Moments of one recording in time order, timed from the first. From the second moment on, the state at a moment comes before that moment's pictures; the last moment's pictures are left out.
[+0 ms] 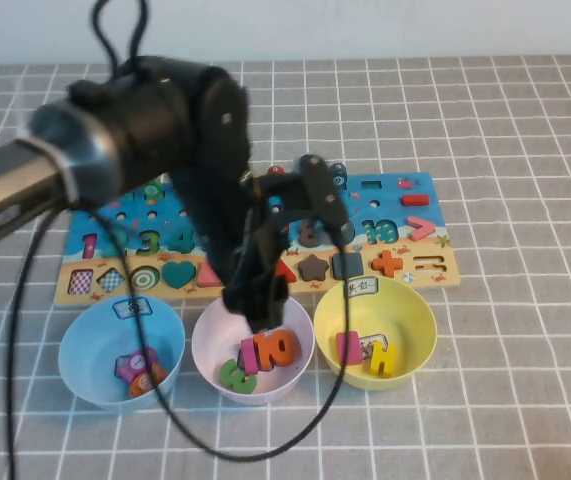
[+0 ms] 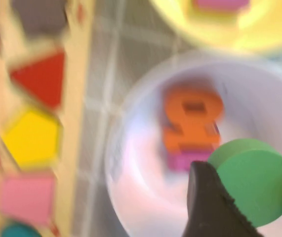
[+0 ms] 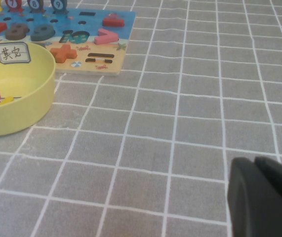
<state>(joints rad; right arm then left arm) 0.10 -0.01 0.03 0.25 0.41 -0.21 -0.62 1.84 -1.52 -0.11 1.16 0.79</state>
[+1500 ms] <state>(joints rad) 0.10 -0.01 0.03 0.25 0.41 -0.21 -0.78 2.16 -1.92 -0.16 1.22 -0.05</state>
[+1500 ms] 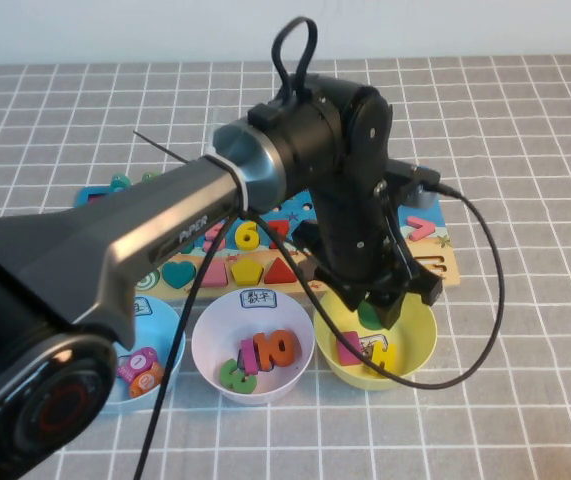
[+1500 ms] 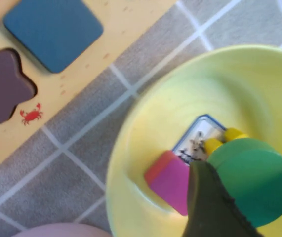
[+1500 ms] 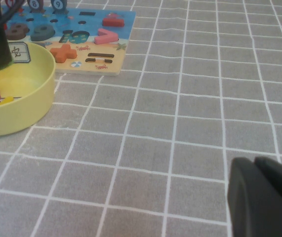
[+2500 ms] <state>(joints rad) 0.10 -0.01 0.03 0.25 0.41 -0.21 -0.78 2.19 -1.91 -0.16 1.22 -0.02</state>
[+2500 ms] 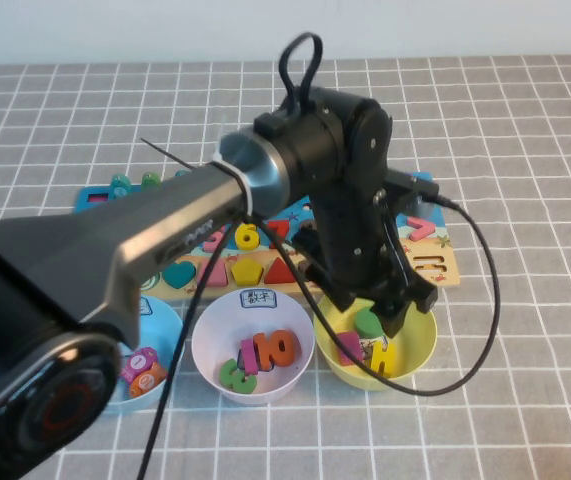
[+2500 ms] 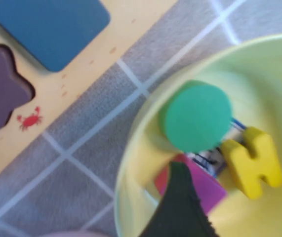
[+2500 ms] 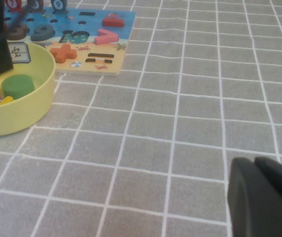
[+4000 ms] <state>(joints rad) 0.10 -0.01 0.03 0.25 0.41 -0.21 -0.75 0.86 -0.79 0.11 0.78 -0.01</state>
